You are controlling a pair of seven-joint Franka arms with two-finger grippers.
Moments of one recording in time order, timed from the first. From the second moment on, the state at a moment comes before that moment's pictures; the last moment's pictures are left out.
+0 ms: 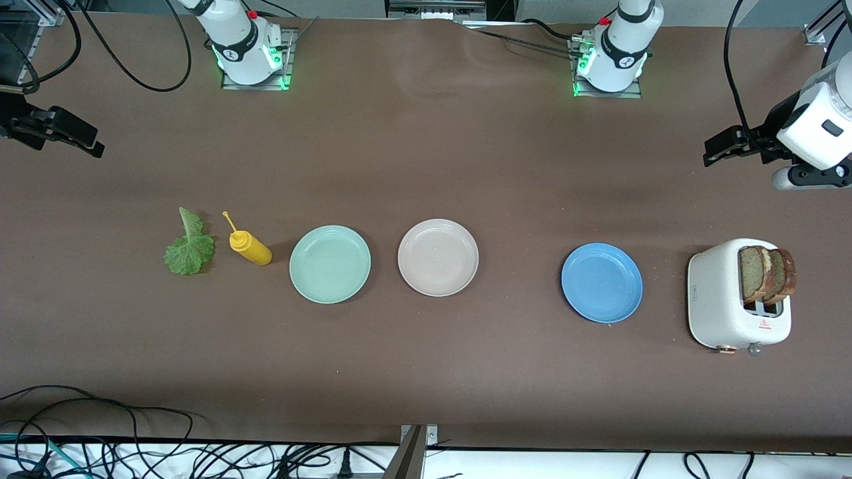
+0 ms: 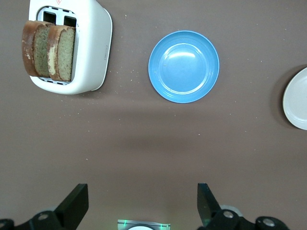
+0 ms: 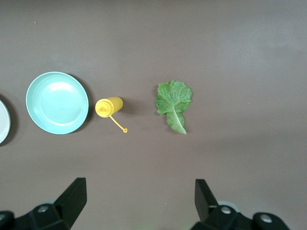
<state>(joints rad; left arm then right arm) -0.04 0.05 -0.01 -1.55 0.00 1.45 -0.12 0.00 0.02 0.00 -1.51 0.00 1.50 0.12</state>
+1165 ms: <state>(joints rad) 0.11 0.42 0.01 -1.29 0.08 1.59 0.15 0.00 0.01 0.00 -1.51 0.00 1.50 0.12</state>
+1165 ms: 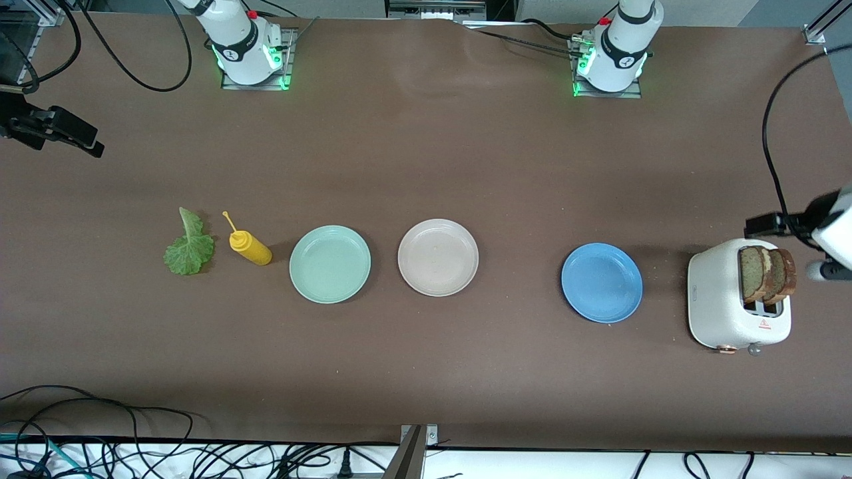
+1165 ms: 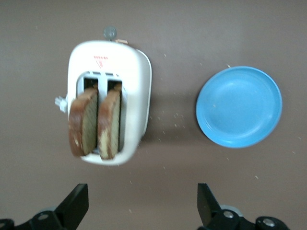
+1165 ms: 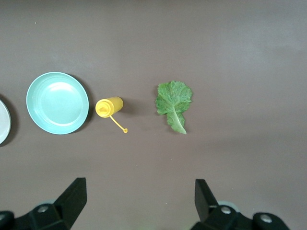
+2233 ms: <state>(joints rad) 0.16 0.58 0.01 -1.28 0.08 1.73 0.24 0.00 0.01 0.00 -1.51 0.00 1.50 0.12</state>
